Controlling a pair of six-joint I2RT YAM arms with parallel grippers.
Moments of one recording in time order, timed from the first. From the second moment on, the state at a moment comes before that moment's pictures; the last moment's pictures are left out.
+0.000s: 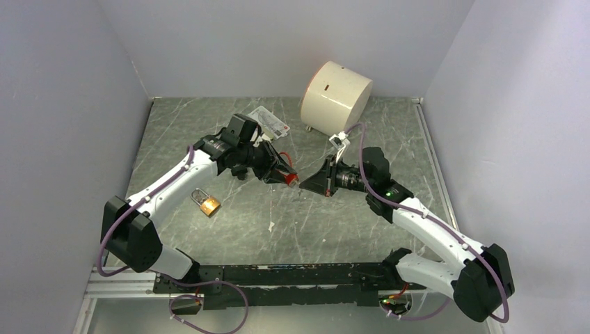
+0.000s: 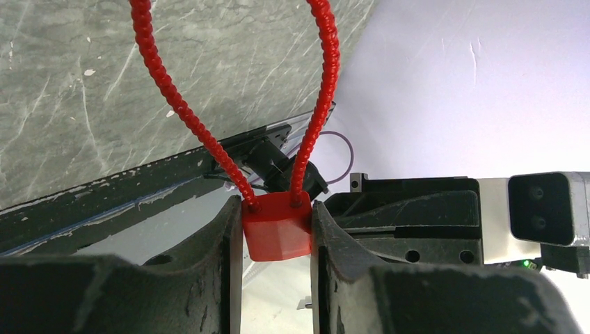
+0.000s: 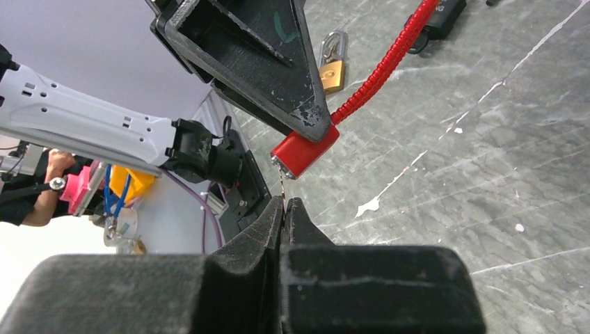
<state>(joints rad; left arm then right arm) -0.57 1.46 1.26 -0.65 0.55 -1.27 0.56 1.03 0.69 0.11 -0.65 0.58</state>
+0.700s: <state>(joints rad) -0.57 1.45 1.26 -0.61 0.51 -1.25 0.56 1.12 0.75 0.06 -0.66 0.63</state>
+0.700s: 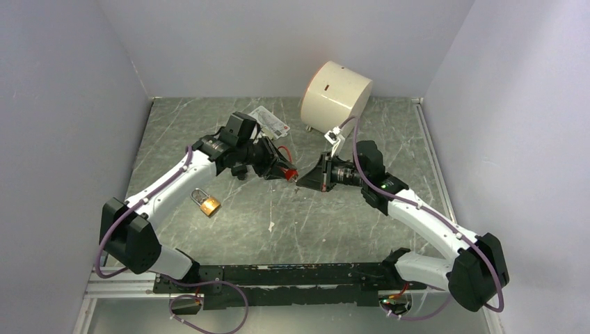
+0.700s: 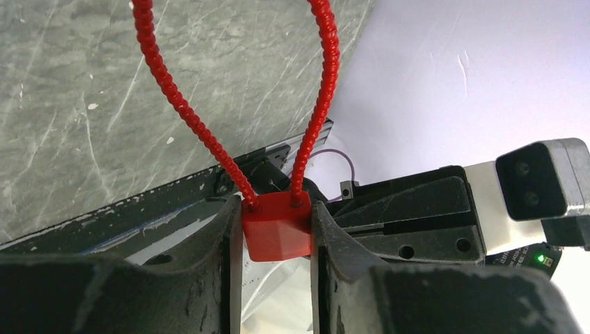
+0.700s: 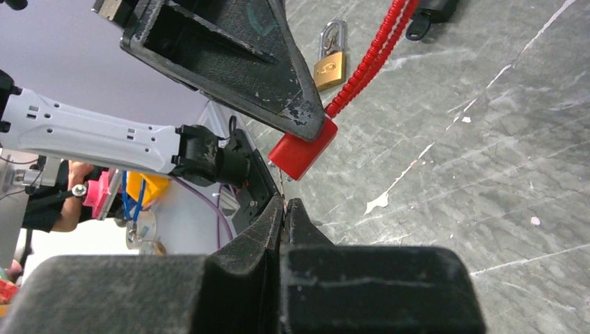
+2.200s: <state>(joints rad) -0.56 1.41 1.18 -0.54 0.28 -1.38 0.61 1.32 0.97 -0.19 -0.46 0.89</state>
